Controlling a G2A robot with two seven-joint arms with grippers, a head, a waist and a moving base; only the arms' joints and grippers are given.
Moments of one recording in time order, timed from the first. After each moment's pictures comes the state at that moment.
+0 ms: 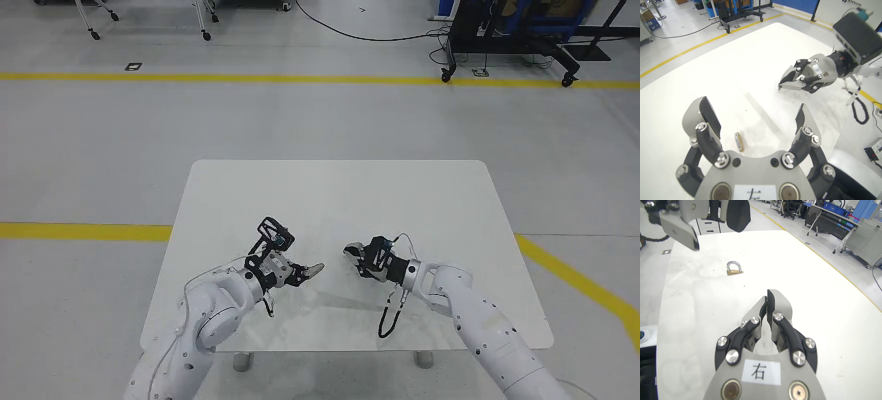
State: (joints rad) left arm 1.45 -1.18 -1.15 -1.76 1.20 -0.38 -0.41; right arm -1.29 -1.15 1.07 -1.31 -1.46 -0.67 -0.23
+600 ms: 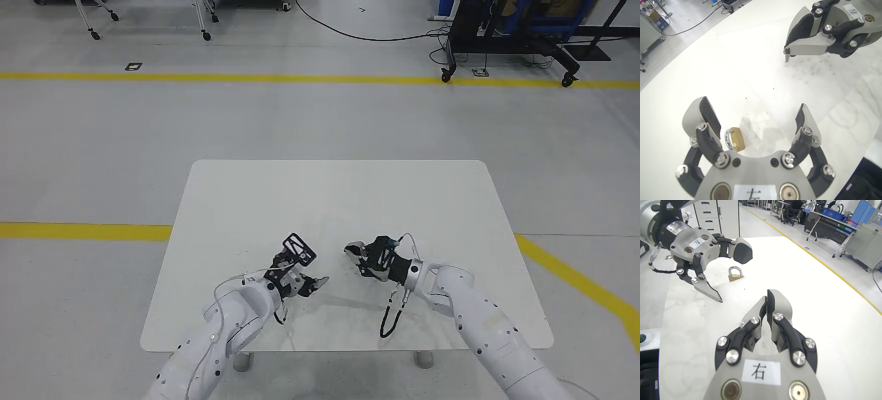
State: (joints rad) left arm 1.41 -1.20 -1.02 -1.67 1.42 -0.29 -0.38; right arm -1.29 -1.15 1.08 -1.30 -1.45 -0.69 -0.28
